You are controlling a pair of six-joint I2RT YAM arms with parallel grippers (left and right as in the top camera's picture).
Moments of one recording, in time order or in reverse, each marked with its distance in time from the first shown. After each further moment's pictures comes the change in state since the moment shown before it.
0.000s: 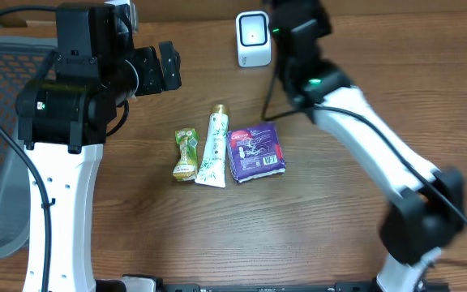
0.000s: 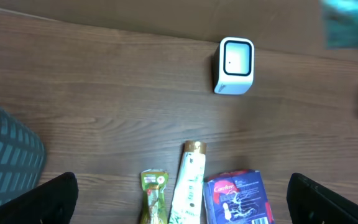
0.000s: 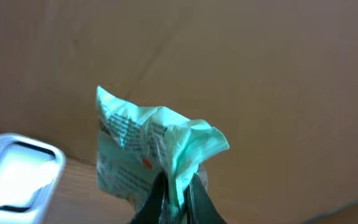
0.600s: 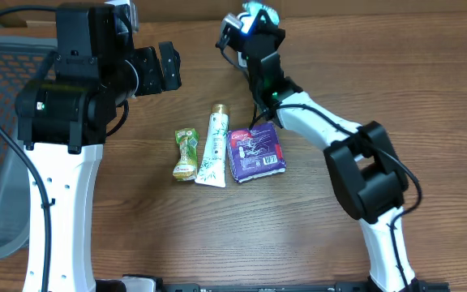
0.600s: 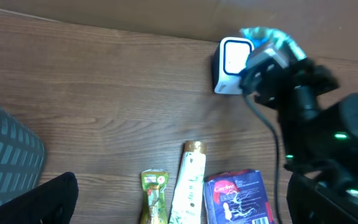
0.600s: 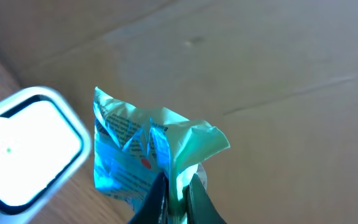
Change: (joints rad) left arm 0.000 0.000 0.000 0.000 0.000 0.002; right arm 0.017 0.316 -0.004 0.436 -0.129 -0.586
